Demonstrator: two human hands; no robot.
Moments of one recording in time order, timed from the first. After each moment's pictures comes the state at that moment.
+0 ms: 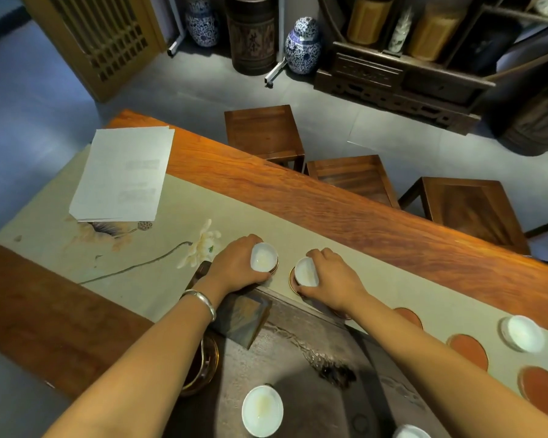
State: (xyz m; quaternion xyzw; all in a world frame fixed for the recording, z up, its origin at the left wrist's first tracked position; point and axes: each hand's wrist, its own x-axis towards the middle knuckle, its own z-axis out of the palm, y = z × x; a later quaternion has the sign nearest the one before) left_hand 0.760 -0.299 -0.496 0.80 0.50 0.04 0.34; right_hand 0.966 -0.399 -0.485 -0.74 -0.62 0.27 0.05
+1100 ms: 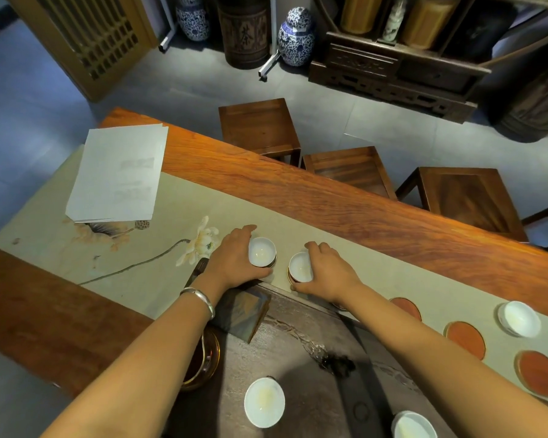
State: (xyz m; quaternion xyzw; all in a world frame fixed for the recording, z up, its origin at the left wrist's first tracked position) left_hand 0.761 -0.303 -0.489 0.78 0.52 0.01 0.34; right_hand 0.961 -0.395 -0.474 -0.73 -0.61 0.31 0.00
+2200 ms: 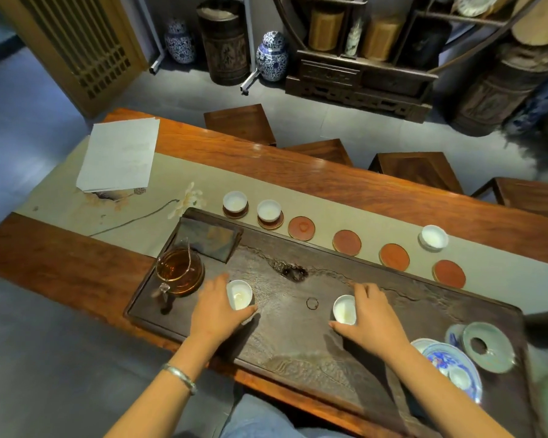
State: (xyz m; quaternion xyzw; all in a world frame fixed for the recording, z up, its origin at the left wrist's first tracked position) left_hand 0.713 -0.562 -0.467 0.72 0.62 0.04 0.32; right_hand 0.981 -0.690 -0.435 -0.82 -0.51 0.26 0.00
